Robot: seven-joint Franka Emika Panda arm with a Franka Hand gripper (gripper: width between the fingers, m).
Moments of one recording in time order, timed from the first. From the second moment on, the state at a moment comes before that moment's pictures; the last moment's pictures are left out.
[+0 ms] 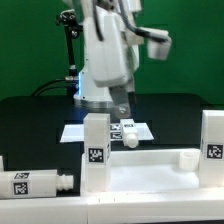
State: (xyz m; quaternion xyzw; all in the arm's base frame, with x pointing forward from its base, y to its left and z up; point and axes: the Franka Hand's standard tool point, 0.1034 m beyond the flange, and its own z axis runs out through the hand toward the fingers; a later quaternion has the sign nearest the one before) arm 0.590 0.006 0.121 -0.63 0.77 0.03 0.08
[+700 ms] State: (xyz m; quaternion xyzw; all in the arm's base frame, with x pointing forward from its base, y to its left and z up) arm 0.550 0.024 0.086 -0.66 0.75 0.01 0.05
